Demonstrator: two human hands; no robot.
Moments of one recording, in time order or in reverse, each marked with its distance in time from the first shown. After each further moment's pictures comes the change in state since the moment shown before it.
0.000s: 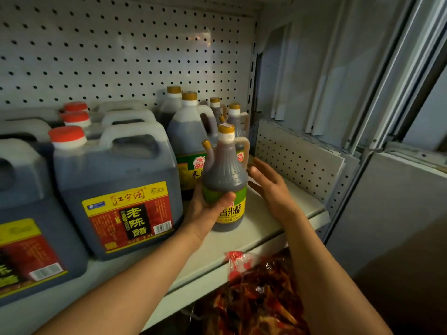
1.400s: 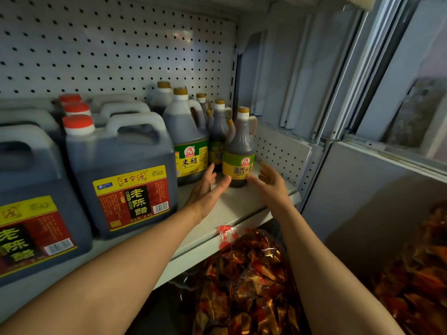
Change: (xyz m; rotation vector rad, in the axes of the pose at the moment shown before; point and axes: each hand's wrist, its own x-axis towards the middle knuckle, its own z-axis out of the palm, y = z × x) left_hand -0.001 0.005 0.012 0.294 -0.205 -0.174; right_hand -0.066 -0.018 -0.006 -0.299 0.335 0.108
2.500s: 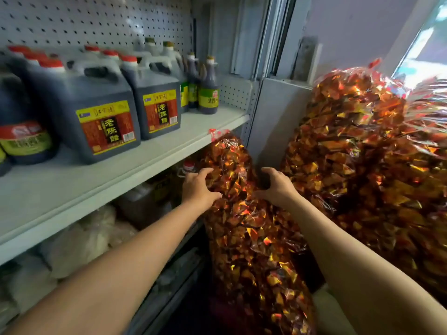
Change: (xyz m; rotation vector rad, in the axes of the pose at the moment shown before) left_hand -0.344 -0.030 -0.051 0.567 -0.124 0.028; right_hand -0.414 -0.038 -0.003 -0.849 0.060 0.309
